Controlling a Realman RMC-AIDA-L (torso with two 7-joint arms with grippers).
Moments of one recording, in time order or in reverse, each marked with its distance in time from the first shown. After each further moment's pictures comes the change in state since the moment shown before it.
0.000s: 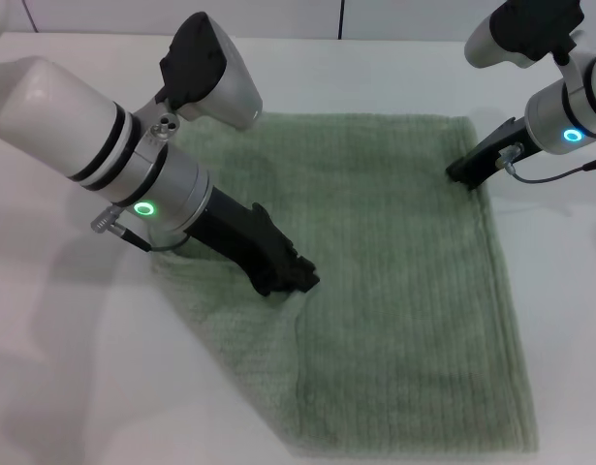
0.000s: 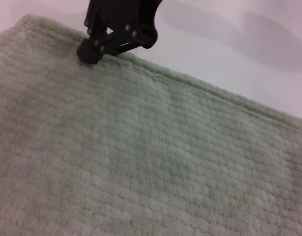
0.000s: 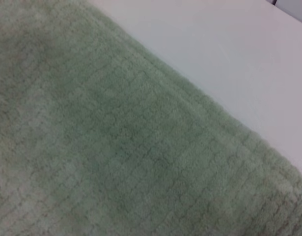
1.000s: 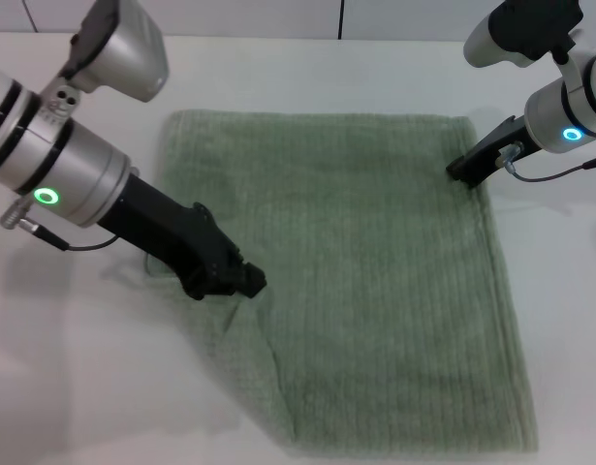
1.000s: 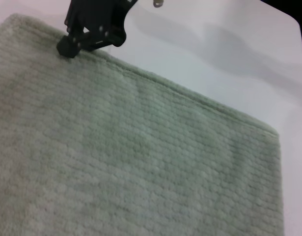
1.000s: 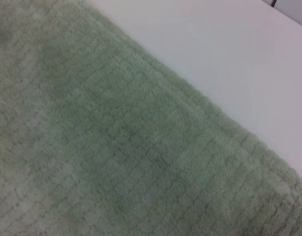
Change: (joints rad) left arm 0.059 0.028 -0.222 0.146 0.071 0.311 0.013; right arm 0.002 0.000 -0.005 0.000 -0.002 -0.005 0.000
